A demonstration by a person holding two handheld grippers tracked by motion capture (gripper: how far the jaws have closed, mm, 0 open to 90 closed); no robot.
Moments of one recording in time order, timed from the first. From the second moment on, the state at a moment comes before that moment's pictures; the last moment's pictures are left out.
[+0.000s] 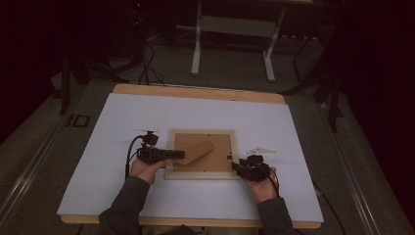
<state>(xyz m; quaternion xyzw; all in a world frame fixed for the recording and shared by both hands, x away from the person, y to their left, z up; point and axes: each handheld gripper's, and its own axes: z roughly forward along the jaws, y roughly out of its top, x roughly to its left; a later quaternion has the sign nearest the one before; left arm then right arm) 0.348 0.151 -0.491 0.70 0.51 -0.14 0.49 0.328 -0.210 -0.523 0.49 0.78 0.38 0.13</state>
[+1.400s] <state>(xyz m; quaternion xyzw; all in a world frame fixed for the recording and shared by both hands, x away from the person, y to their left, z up) 0.329 0.143 -0.471 0.74 0.45 -0.08 0.50 0.361 -0.214 -0.509 0.50 0.76 0.39 0.13</state>
